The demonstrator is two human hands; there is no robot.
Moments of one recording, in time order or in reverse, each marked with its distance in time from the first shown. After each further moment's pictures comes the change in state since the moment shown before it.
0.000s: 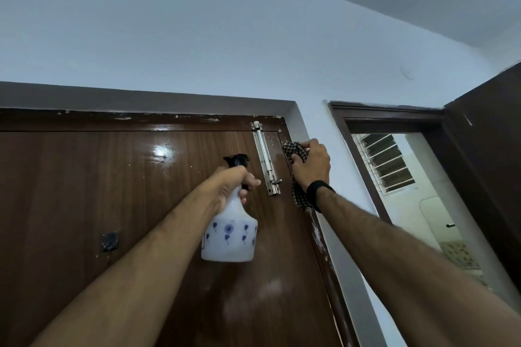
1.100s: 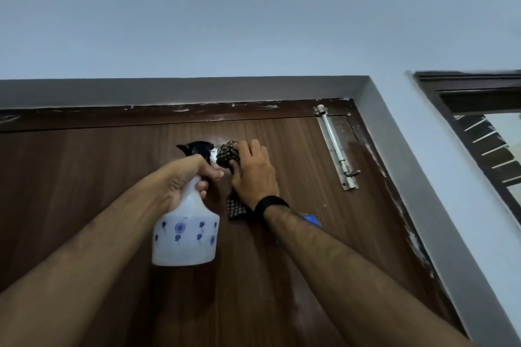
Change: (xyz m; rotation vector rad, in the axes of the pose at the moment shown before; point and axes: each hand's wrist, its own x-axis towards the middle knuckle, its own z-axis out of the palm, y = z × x) left_hand -0.019 -0.014 -0.165 -0.013 0.247 -0.018; right_hand -0.093 -0.111 0.204 0.151 -0.094 -0.599
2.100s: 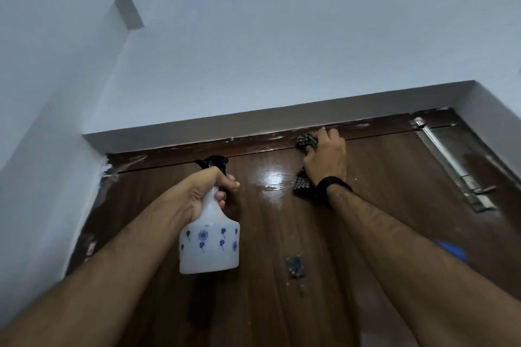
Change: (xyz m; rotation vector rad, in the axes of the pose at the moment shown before) left_hand -0.004 0.034 -0.180 0.032 0.146 0.060; right_hand 0.089 -0.058 0.057 -0.016 0.175 0.304
